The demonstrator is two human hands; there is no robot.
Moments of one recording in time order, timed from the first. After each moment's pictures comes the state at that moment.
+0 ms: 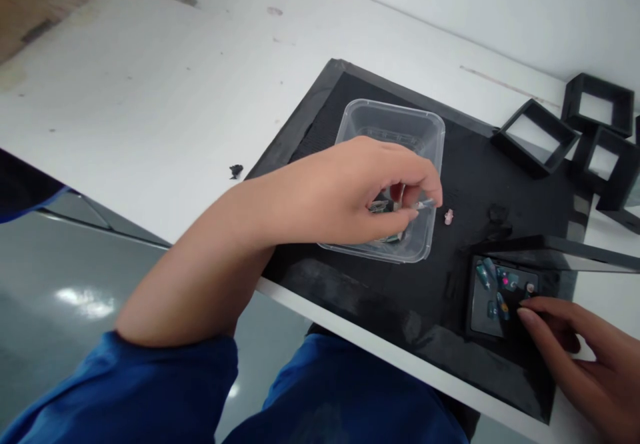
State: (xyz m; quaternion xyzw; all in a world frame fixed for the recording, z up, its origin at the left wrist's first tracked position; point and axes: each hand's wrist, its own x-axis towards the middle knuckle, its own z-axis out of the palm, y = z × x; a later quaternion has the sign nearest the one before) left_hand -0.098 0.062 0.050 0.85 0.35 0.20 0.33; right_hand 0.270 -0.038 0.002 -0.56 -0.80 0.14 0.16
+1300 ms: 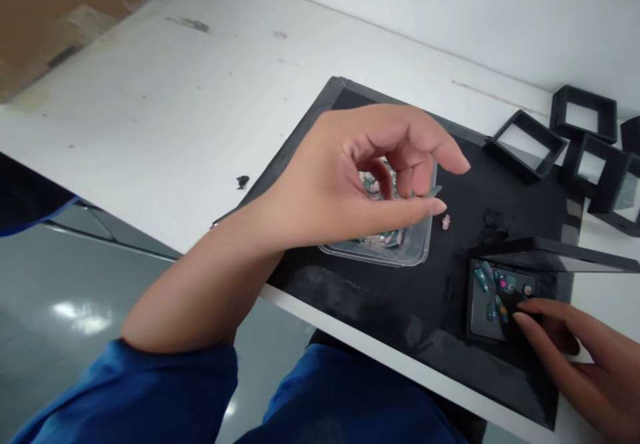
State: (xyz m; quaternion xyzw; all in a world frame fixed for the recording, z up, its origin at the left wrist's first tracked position) left_hand -0.091 0.056 0.047 0.75 0.33 0.44 0.36; right_hand 0.282 -0.047 -0.011 -0.59 -0.77 0.18 0.15
